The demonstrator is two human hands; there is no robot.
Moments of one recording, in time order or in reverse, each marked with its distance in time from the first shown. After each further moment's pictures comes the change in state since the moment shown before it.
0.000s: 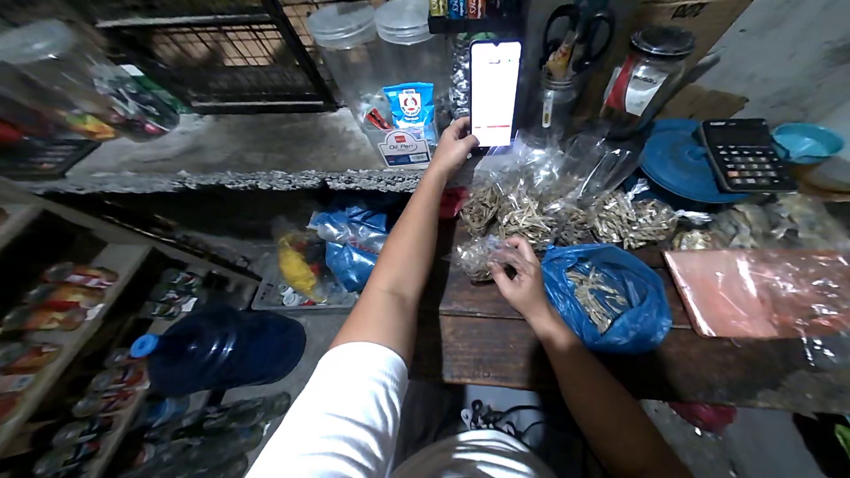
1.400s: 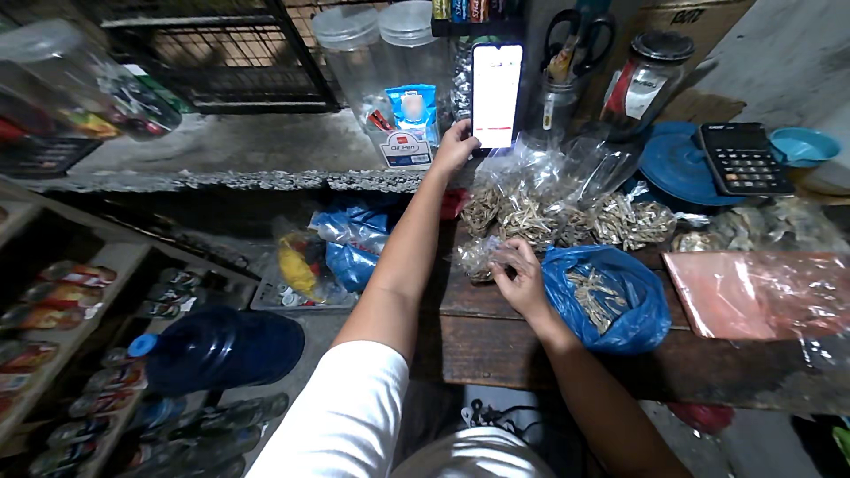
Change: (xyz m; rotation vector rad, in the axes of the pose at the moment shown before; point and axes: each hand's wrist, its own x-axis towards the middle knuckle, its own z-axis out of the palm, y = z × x) left_hand 0.002 -0.002 0.000 -0.002 -0.001 0.003; right_hand 0.000 0.000 0.000 0.001 -0.008 0.009
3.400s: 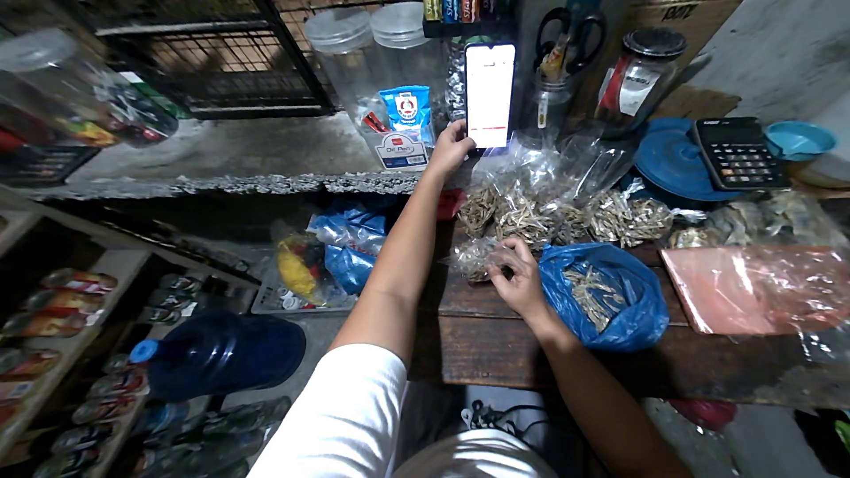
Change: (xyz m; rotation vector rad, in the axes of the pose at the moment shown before) left_hand -0.002 0.002 0.000 0.055 0.008 -0.009; right_hand 0.000 -0.001 0.000 0.006 -0.001 -0.007
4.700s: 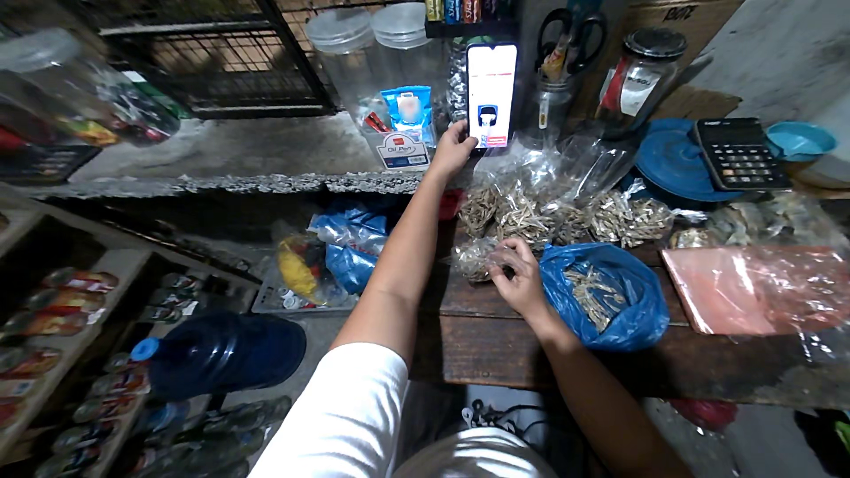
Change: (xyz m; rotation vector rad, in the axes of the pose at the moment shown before) left_hand 0.000 0.000 0.003 -0.004 0.002 -0.015; right_hand 0.000 0.000 0.000 -0.016 -0.001 -0.001
